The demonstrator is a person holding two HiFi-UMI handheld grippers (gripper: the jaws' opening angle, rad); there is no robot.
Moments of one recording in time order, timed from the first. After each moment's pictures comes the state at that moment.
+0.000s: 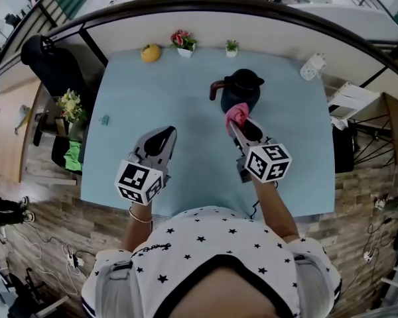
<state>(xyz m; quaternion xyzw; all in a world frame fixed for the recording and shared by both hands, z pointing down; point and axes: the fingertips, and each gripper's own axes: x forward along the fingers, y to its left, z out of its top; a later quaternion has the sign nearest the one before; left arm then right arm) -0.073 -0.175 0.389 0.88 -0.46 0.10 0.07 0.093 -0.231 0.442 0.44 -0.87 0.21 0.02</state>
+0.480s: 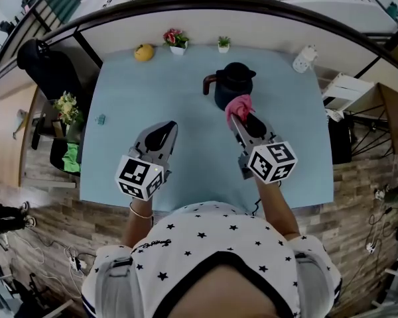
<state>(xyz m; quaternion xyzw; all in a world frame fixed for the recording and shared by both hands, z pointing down) -0.053 -0.167 0.378 0.89 -0.44 0.09 0.06 0.110 -0.207 0.393 0.45 -0.88 0.16 -0.01</state>
